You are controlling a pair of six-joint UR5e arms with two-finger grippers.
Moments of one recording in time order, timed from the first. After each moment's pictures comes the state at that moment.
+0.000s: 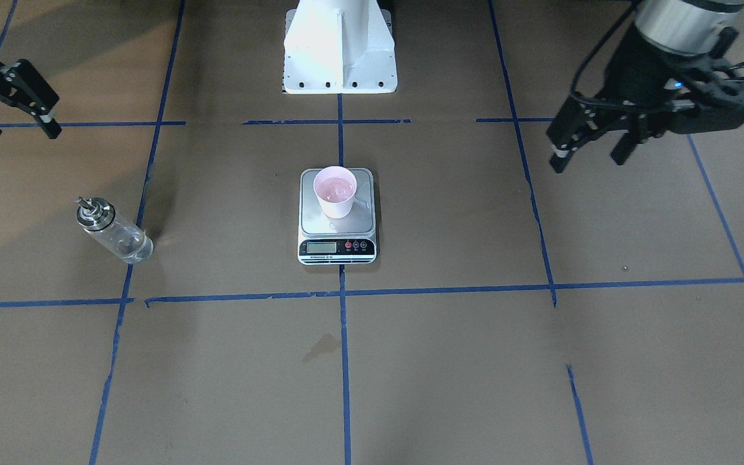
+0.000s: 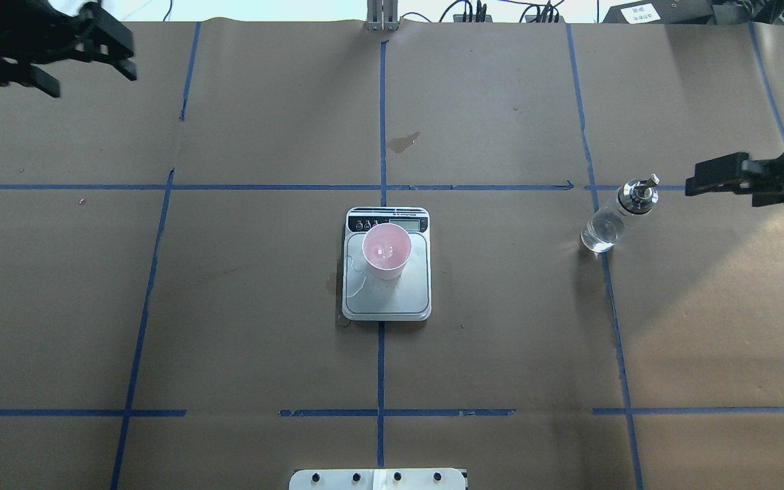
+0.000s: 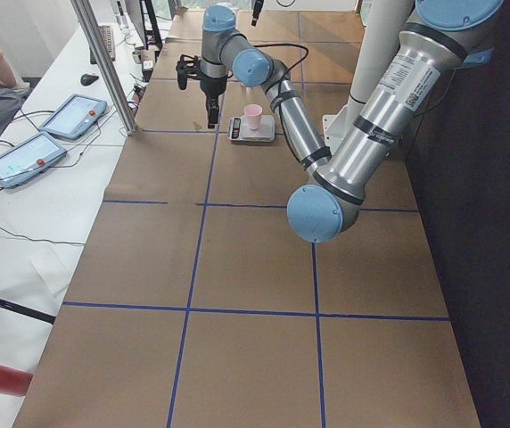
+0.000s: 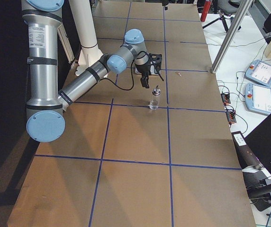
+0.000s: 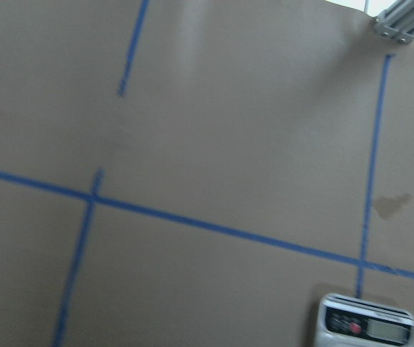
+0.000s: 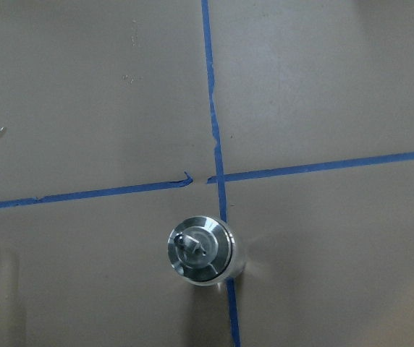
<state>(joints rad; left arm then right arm) -1.13 -2.09 -2.05 -1.26 -2.16 -0.91 0.93 -1.62 2.30 -1.41 1.97 1.08</state>
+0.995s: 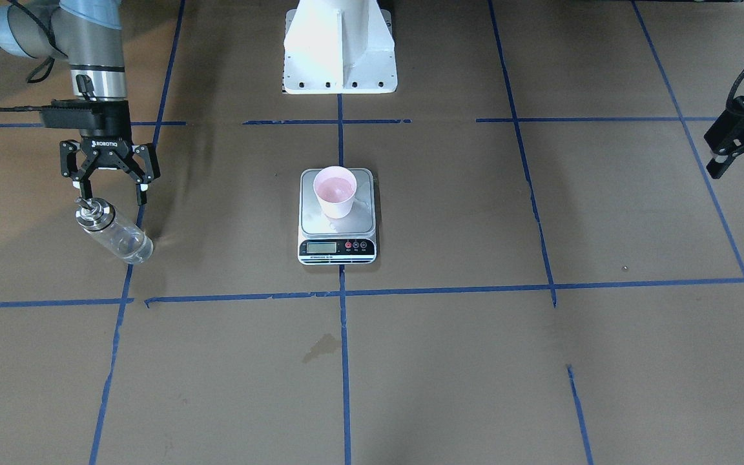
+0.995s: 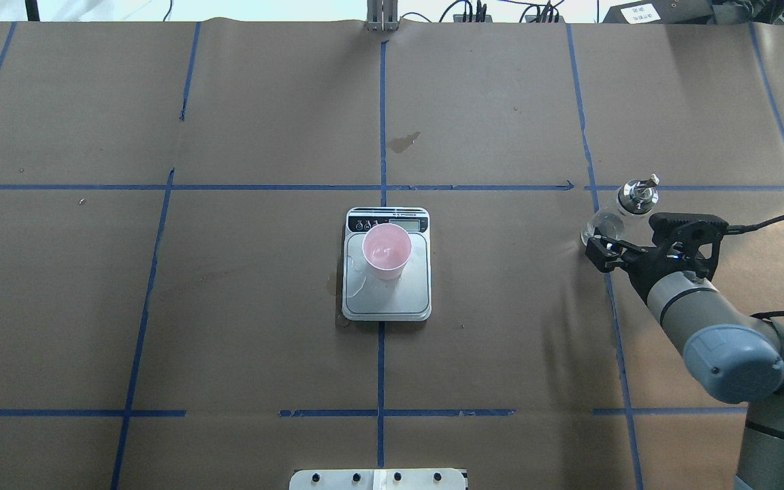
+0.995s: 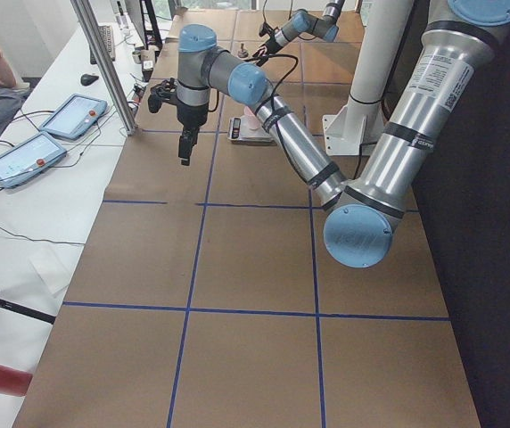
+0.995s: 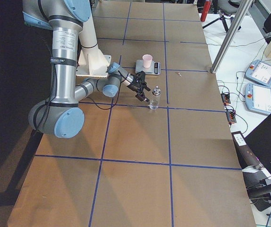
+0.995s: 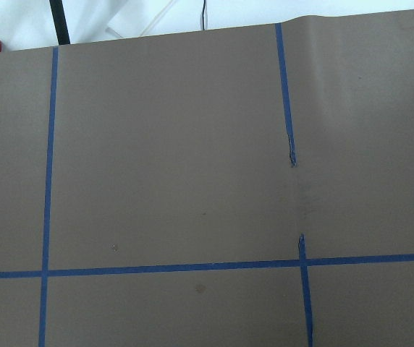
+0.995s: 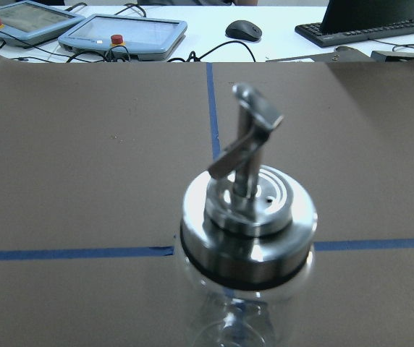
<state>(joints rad) -1.30 -1.97 -2.02 -1.20 -2.15 -0.45 0.36 -1.65 1.95 -0.99 0.96 1.33</state>
